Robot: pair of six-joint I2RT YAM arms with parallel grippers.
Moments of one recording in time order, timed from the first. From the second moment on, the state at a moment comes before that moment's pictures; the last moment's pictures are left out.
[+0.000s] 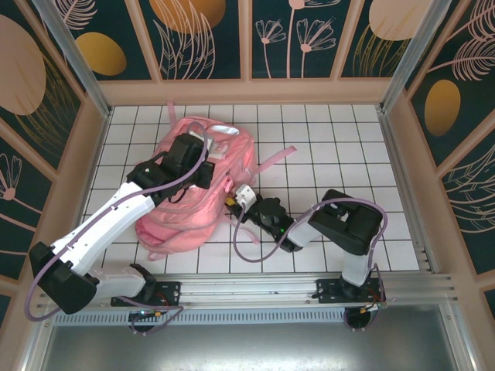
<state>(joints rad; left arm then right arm) -0.66 1.27 1.23 -0.77 -0.18 -0.26 0.99 1.85 0.55 1.17 0.14 -0.11</state>
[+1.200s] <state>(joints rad) -0.66 1.32 1.27 -0.78 -0.16 -0.27 1.02 1.82 0.47 1.21 0.03 -0.04</state>
